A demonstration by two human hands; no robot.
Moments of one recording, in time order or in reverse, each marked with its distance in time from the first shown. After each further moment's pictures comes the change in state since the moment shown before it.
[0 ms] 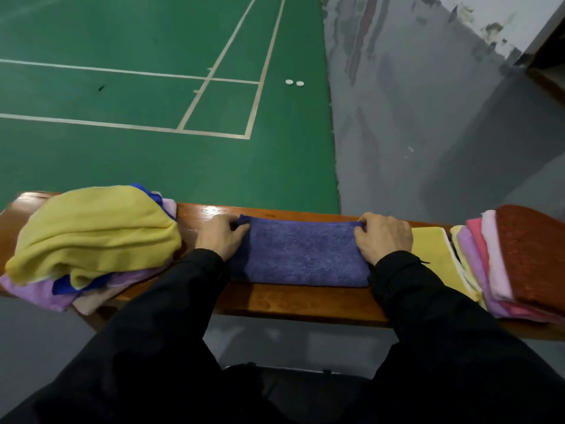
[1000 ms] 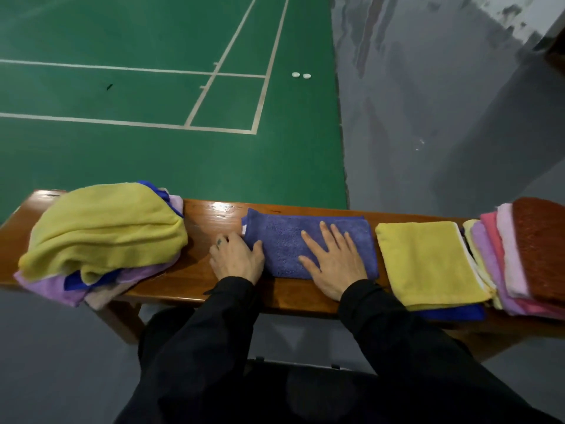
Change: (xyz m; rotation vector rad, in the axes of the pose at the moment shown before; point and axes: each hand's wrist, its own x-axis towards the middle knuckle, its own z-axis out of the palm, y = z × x) left_hand -0.045 0.009 0.049 0.108 0.113 -0.356; right_hand -0.055 -0.059 0.068 0.082 -0.277 -0.416
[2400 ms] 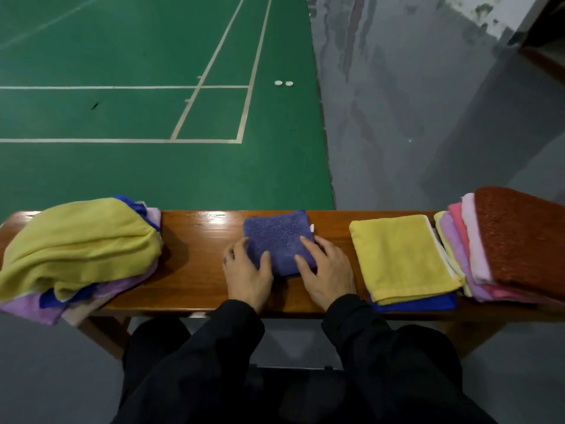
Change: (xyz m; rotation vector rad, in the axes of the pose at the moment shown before) left_hand -0.052 0.027 0.031 -0.442 0.059 0.251; right_hand -0.027 0.019 0.019 0.393 0.484 0.146
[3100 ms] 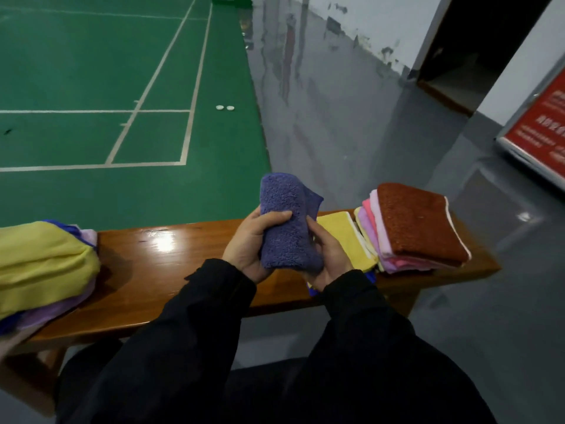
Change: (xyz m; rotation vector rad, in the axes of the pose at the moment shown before) left_hand -0.041 0.169 -0.018 -1.308 -0.929 -0.375; right_hand -0.006 -0.009 -0.145 1.854 -0.186 0.536
